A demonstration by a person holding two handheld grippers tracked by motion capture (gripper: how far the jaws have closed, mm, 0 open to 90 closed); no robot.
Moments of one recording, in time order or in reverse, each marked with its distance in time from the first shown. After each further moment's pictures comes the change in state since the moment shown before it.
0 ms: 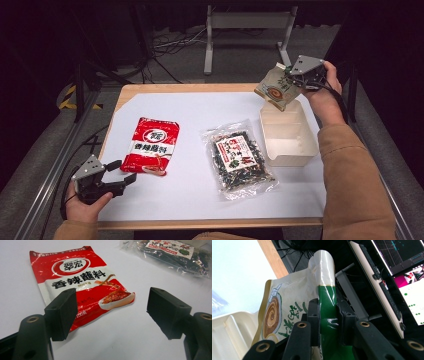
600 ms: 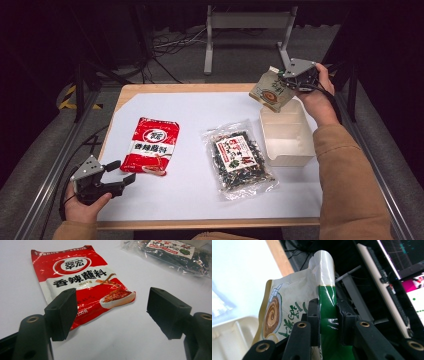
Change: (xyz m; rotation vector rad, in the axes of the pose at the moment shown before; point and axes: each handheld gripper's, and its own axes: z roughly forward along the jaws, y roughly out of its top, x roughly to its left) left arm 0.001 -0.001 -0.001 0.001 -0.001 -0.005; right arm 0.009 0.006 0.010 0.000 0.055 -0.018
